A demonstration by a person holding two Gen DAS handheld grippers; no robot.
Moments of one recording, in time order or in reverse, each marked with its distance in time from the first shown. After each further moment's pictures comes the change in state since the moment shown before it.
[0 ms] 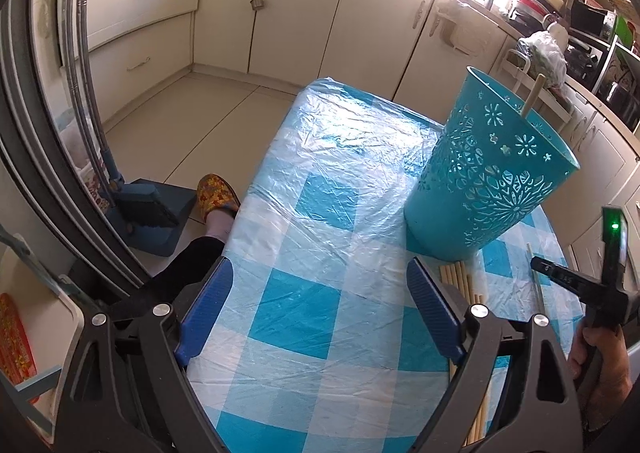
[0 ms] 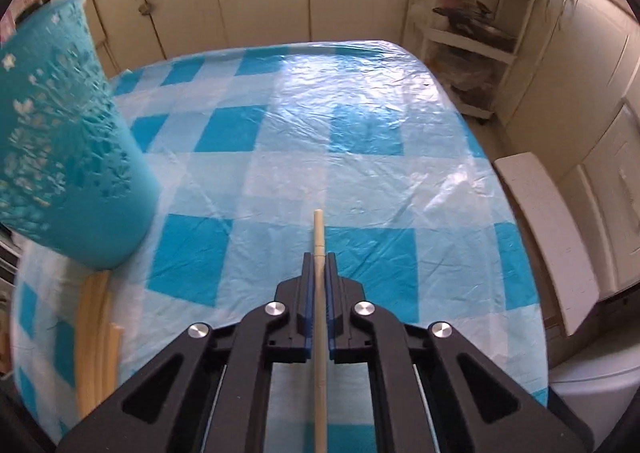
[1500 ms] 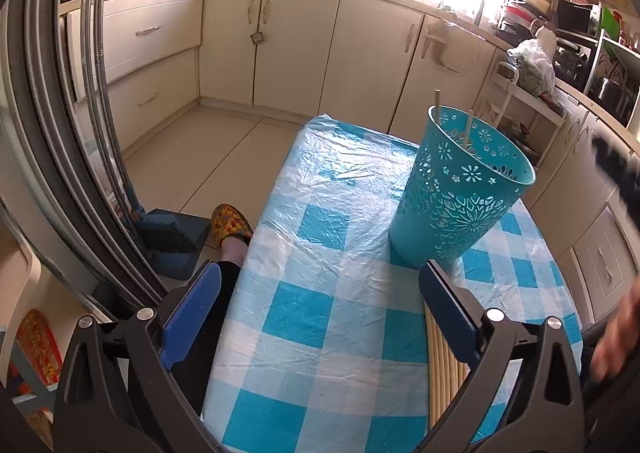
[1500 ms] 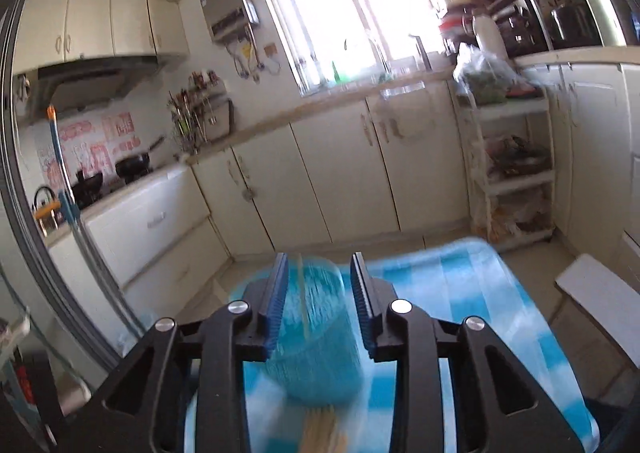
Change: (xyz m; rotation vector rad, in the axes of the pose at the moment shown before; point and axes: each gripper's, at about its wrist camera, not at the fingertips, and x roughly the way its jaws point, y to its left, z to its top) left arm -0.061 -0.016 0.004 0.054 -0.094 0.037; right arm -0.151 0.068 -0.009 0.039 -0.521 0.258
